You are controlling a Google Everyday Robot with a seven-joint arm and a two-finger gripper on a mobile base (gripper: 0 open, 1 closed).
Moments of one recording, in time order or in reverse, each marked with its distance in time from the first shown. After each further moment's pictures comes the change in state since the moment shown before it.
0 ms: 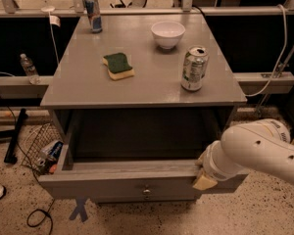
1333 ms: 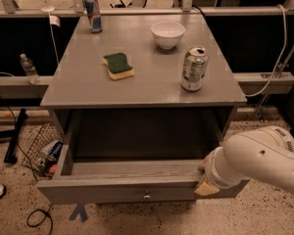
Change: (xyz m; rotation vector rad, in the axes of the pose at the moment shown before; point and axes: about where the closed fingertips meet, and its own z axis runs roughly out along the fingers) arm 0.006 0.014 -0.008 0.018 0.005 0.032
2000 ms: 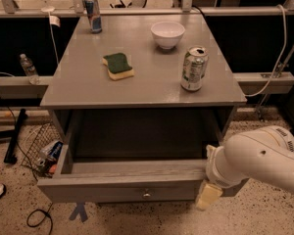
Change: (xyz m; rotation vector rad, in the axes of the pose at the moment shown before) arm -0.001 0.000 -0.001 0.002 0.001 -0.003
